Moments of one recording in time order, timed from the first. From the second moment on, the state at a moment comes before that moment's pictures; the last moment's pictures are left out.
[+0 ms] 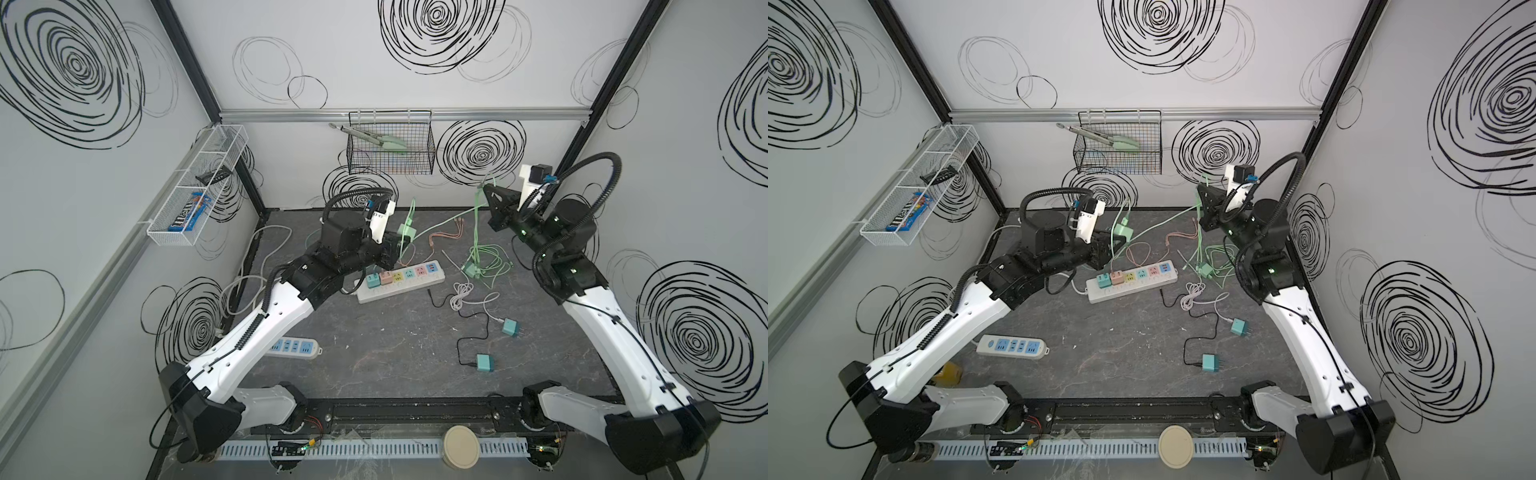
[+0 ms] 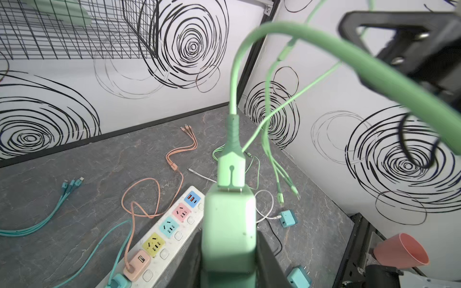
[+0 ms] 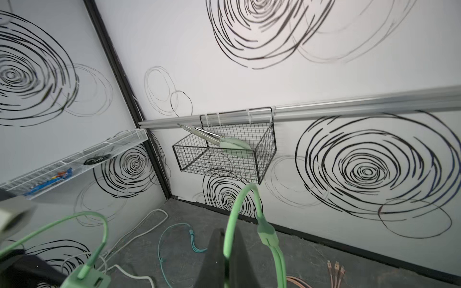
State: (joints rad) left arm -0.62 1.29 1.34 -0.42 0.20 -0.27; right arm 0.25 1.21 1.22 0.05 -0.26 0.25
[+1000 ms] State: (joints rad) left arm -0.54 1.77 1.44 -0.34 0.16 -0.39; right arm 0.19 2.10 1.57 0.05 -0.35 0.22
